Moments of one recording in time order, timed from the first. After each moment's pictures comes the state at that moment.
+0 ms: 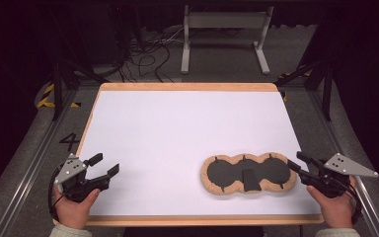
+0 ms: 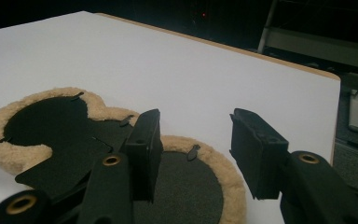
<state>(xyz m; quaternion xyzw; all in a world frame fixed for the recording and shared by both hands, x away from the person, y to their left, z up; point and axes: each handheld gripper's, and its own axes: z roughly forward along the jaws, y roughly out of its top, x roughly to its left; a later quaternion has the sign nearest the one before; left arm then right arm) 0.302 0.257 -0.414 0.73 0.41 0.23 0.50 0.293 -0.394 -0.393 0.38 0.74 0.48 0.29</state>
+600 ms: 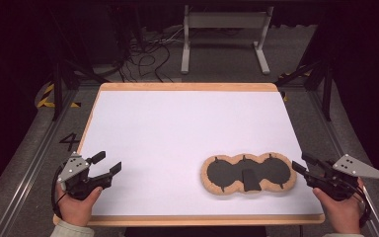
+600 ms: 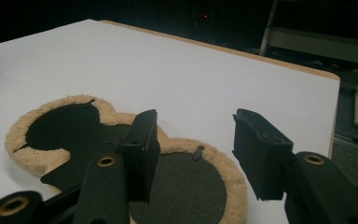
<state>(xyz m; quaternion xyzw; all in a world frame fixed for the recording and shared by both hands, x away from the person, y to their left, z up) 0.309 0.251 -0.413 0.73 0.40 0.23 0.50 0.280 -0.398 -0.379 0.39 0.73 0.49 0.28</state>
